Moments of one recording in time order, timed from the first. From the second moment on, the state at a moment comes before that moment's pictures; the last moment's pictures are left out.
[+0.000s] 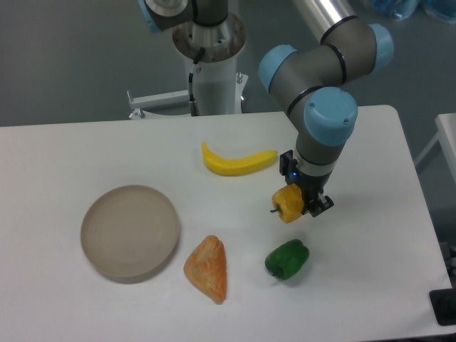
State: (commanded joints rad) arm 2.32 -2.06 -1.26 -1.37 1.56 1.52
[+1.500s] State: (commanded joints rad) arm 1.93 -2.02 -1.44 -1.27 1.46 1.03
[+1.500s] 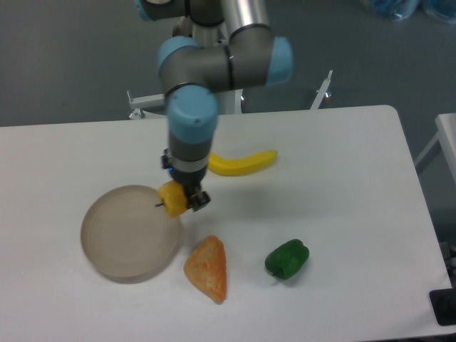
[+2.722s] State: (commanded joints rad) arm 1.89 -2.07 -1.32 -1.18 1.58 0.84
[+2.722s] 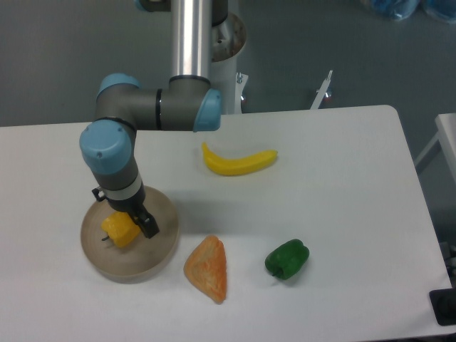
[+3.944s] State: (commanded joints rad) arm 2.35 -2.03 -1.31 -1.34 1.55 1.48
